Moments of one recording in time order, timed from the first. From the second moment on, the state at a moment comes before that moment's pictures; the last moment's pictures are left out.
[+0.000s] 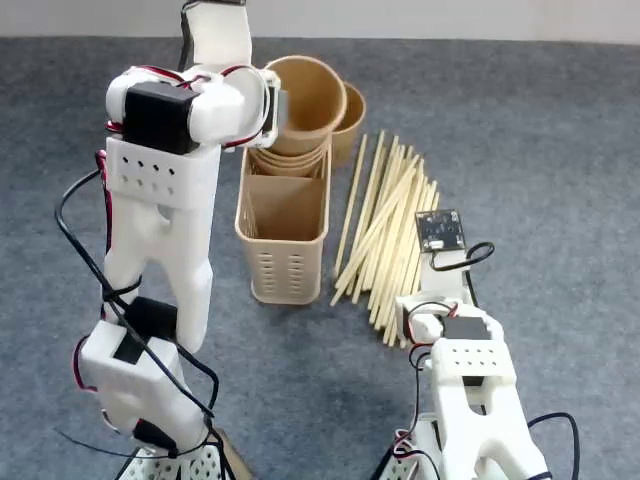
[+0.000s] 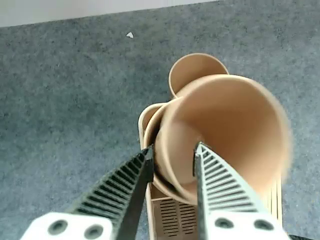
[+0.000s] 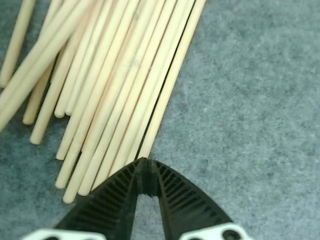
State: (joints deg) left arm 9.7 13.7 -59.5 99.6 13.3; right arm -4.9 -43.5 74.4 36.3 6.4
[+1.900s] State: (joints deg) left arm 3.2 21.3 -51.5 97.5 6.9; right arm -4.9 -43.5 74.4 36.3 6.4
